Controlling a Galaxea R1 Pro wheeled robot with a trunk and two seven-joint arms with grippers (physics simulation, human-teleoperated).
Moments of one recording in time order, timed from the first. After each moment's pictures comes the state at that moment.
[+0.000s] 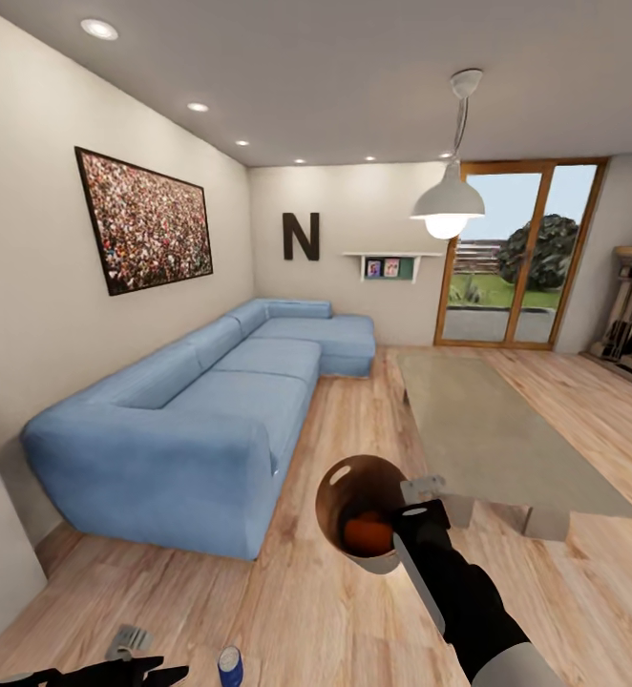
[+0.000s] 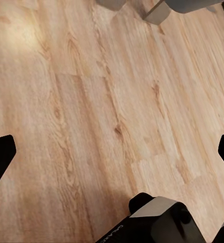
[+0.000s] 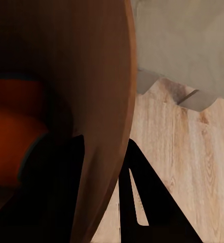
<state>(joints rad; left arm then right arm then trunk) -0.30 0.38 -0.19 -0.52 0.37 0.21 -0.99 -0.48 0.05 0.28 -1.12 -0.02 0.81 -0.43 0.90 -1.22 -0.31</state>
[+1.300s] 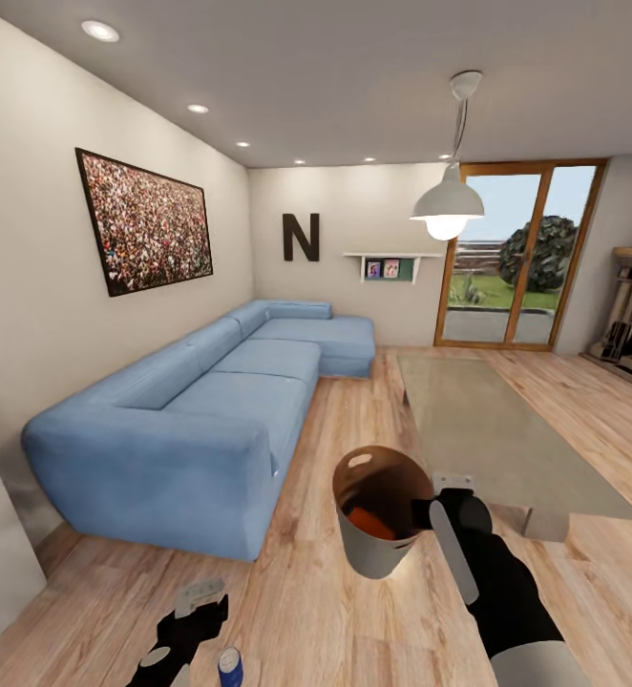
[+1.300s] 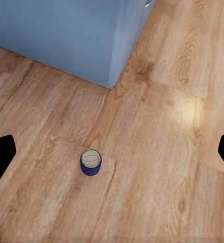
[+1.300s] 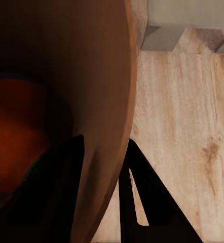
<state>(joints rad) -0.31 0.01 -0.18 -0.64 0.37 0.00 0.20 -0.49 0.05 0.06 -1.26 -0.22 1.01 -0.42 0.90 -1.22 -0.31</state>
